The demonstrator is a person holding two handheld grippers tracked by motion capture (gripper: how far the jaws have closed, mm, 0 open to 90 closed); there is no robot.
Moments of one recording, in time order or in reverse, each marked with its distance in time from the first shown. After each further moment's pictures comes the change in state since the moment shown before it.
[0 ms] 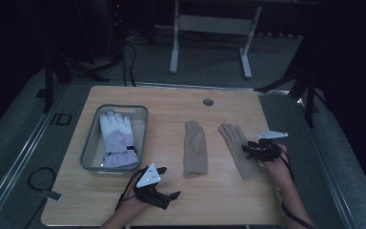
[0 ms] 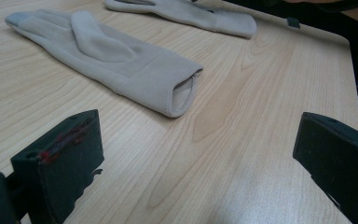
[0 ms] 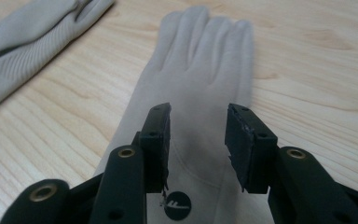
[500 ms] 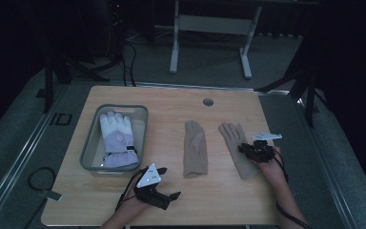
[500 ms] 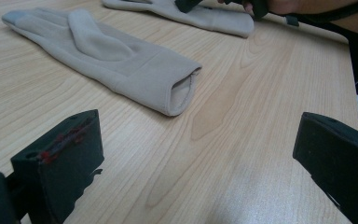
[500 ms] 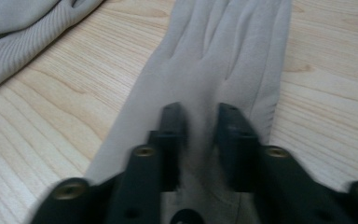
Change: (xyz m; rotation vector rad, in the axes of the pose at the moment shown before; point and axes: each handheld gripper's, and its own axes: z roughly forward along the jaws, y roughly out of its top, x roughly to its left) left arm -0.001 0.000 0.001 0.005 -0.005 0.002; right arm 0.004 -0.009 0.022 -0.006 0.022 0.015
